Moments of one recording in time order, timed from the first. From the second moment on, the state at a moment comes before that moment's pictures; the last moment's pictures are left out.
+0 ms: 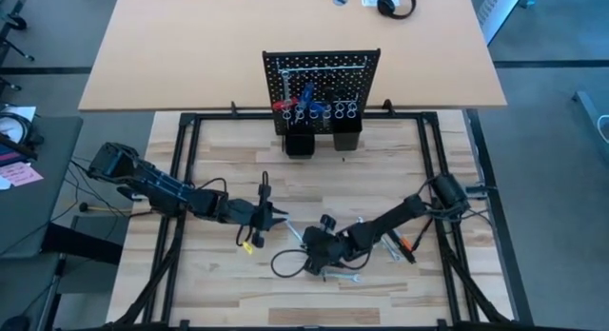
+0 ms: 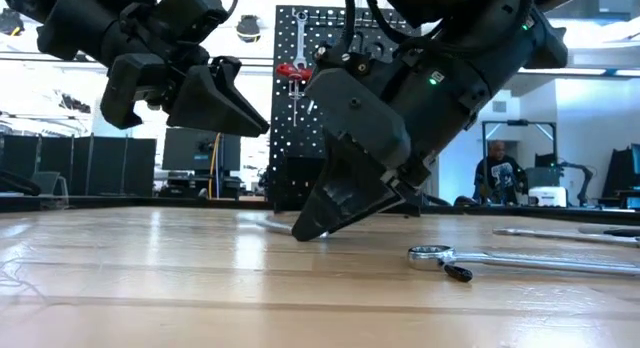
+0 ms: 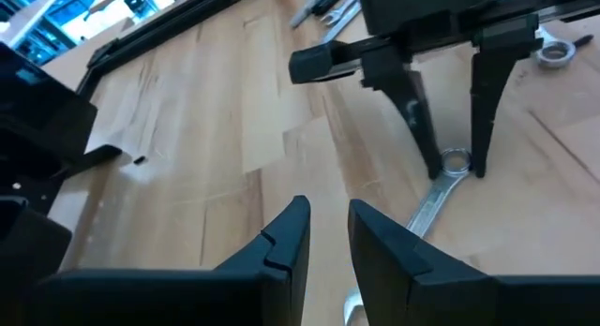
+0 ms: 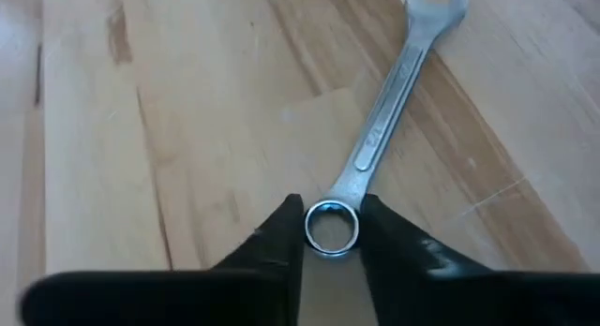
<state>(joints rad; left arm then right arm) -0.26 1.43 0.54 0.42 -0.35 0.31 0.38 2.15 1.18 -0.05 0.42 0.65</state>
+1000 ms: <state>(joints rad) -0.26 1.82 0.64 0.62 -0.29 0.43 0.41 2.00 1.17 -0.12 0.57 0.36</state>
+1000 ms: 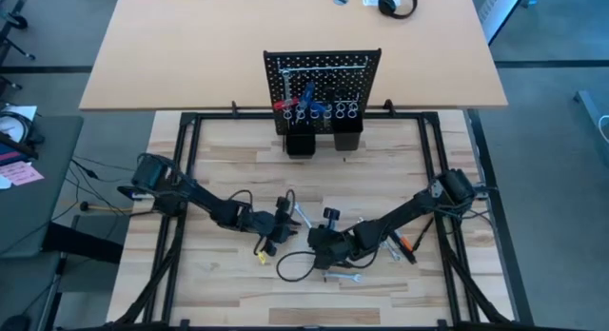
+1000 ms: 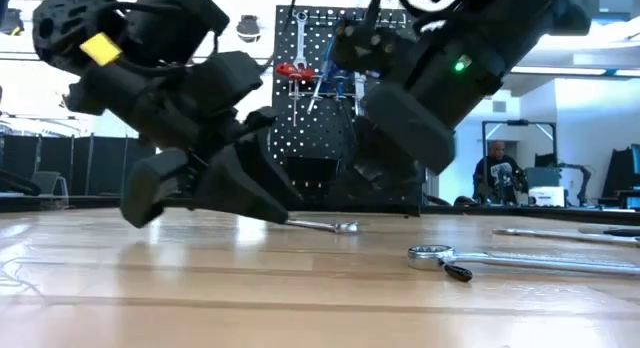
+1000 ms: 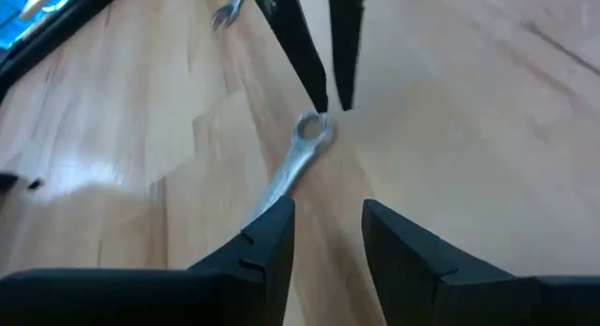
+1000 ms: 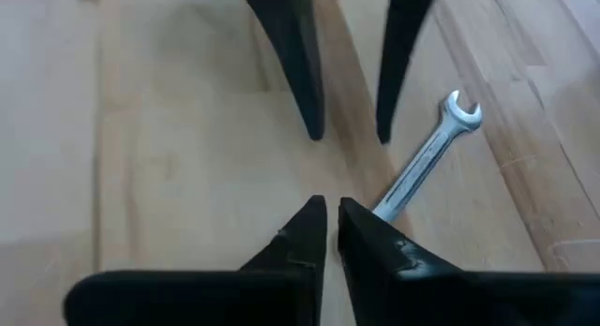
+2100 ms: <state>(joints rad) -0.20 2.05 0.84 0.64 -0.24 0.45 0.30 1.95 0.93 0.22 0.25 0.69</state>
